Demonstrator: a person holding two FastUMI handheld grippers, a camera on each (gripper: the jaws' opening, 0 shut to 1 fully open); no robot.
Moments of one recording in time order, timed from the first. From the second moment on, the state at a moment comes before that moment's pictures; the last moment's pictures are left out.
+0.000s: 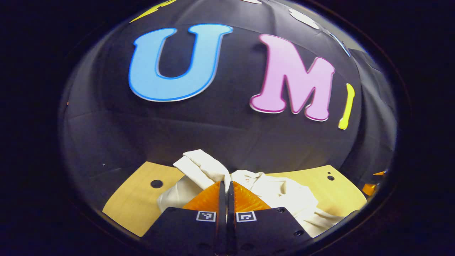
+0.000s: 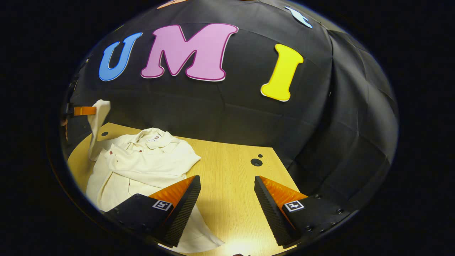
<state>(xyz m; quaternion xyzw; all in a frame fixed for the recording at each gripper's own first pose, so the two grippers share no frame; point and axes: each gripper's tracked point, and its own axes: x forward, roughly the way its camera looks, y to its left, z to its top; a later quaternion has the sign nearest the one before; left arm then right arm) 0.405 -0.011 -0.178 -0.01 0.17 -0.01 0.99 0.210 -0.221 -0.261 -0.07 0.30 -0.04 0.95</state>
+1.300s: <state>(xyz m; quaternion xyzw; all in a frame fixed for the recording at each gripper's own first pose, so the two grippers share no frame) 0.198 -0.016 -0.298 0.05 0.28 0.03 0.96 0.113 -0.207 -0.390 -0.02 0.44 0.03 0.90</state>
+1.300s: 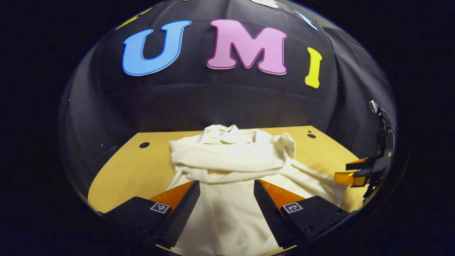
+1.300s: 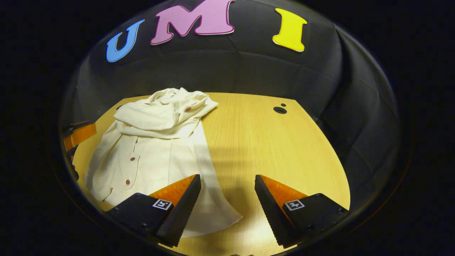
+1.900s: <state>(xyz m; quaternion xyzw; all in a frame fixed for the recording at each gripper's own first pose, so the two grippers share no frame) 0.058 0.027 -0.379 0.02 0.44 0.07 0.89 0.068 -0.201 -0.413 -0.04 0.50 0.02 0.87</state>
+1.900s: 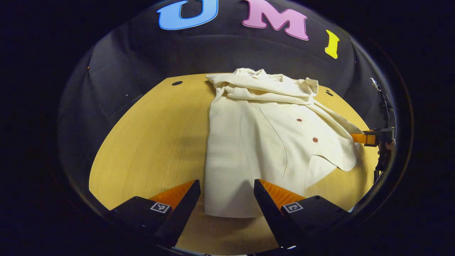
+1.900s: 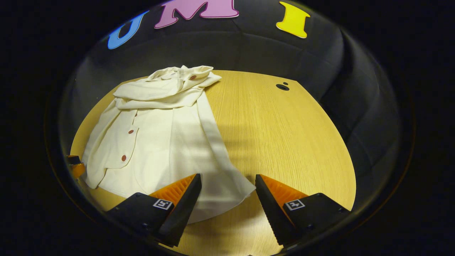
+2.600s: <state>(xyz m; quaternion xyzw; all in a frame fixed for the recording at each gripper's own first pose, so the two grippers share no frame) 0.075 -0.015 -0.371 -0.06 0.45 0.00 0.89 0.047 -0.126 -0.407 -0.01 0.50 0.09 0.86</state>
